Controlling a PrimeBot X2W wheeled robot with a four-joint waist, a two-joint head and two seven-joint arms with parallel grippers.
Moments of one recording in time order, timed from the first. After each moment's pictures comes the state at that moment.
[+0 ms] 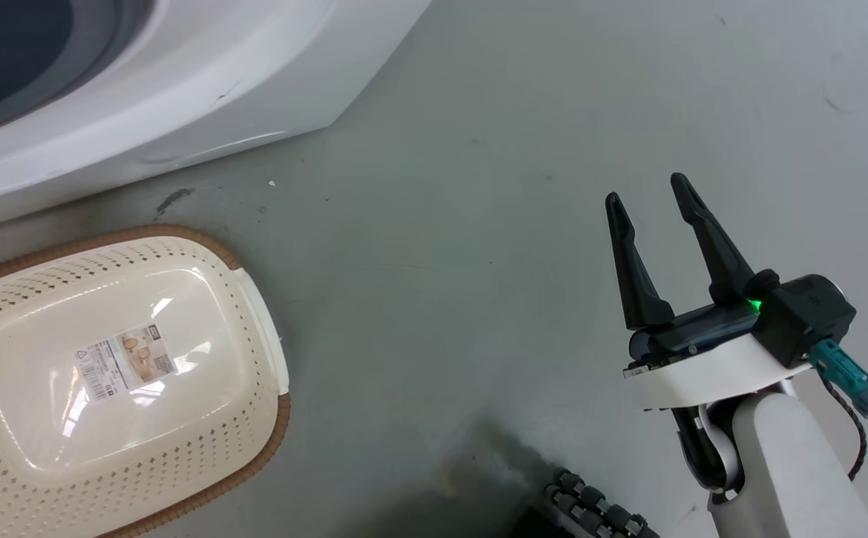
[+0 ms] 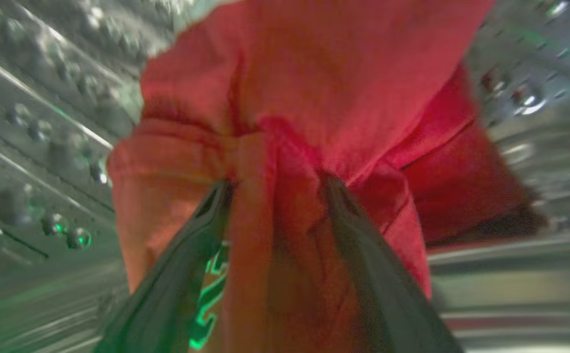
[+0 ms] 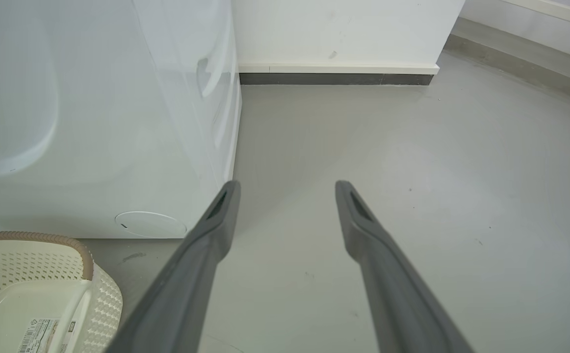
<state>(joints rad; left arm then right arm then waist) -1.46 0.62 -0.29 0.99 -0.12 -0.13 0.63 -0.31 -0.05 0.19 0.09 0.17 0.13 -0.26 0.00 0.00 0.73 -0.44</state>
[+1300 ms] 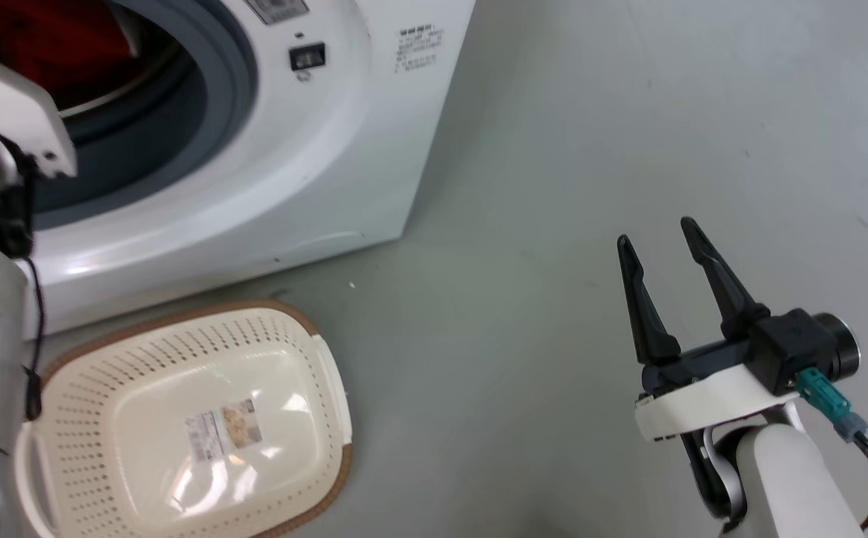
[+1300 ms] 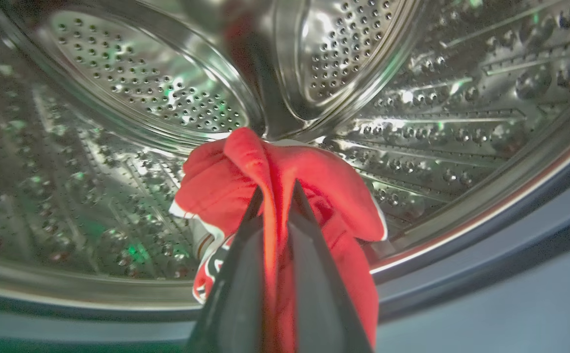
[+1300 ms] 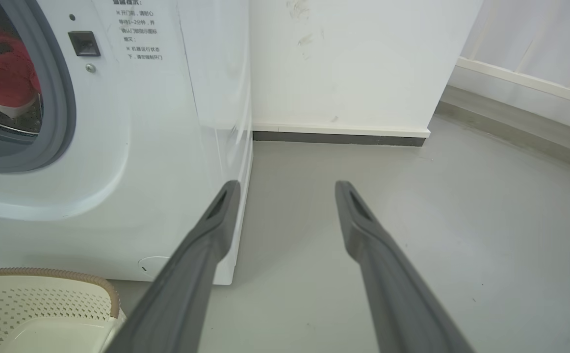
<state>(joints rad) -1.00 0.49 -0.20 0.80 -0.30 0.06 -0.01 -0.25 -0.05 0.14 0.13 0.07 0.13 -0.26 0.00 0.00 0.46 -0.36</state>
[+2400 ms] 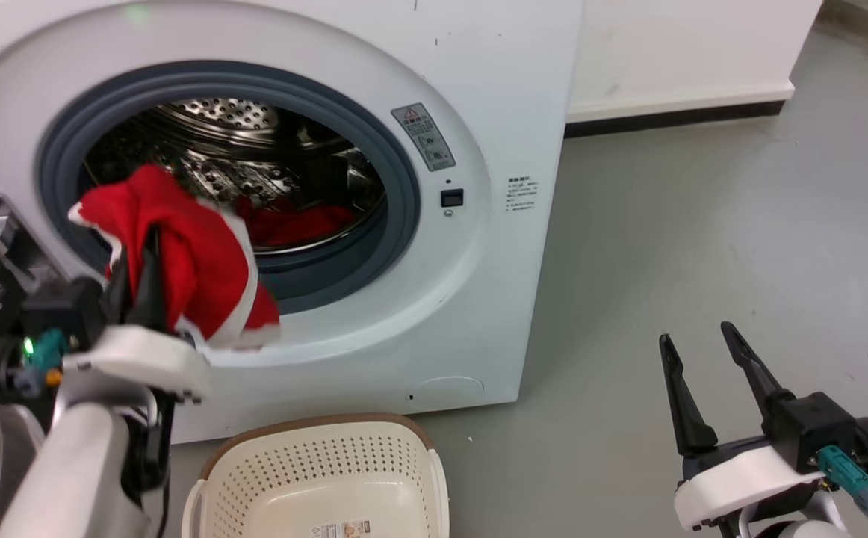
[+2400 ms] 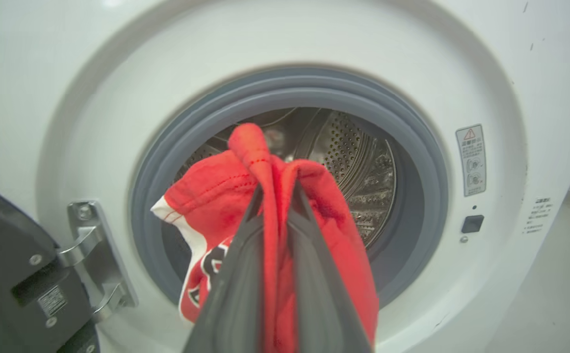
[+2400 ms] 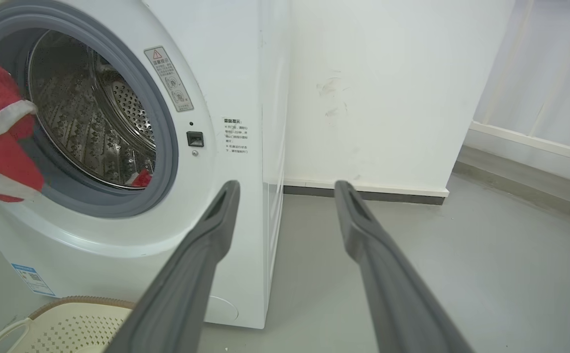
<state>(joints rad) -0.38 0.40 -0.19 0.30 -0.42 0.08 -0.21 -0.01 -0.05 0.05 0.01 0.01 0.13 -0.14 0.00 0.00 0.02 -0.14</state>
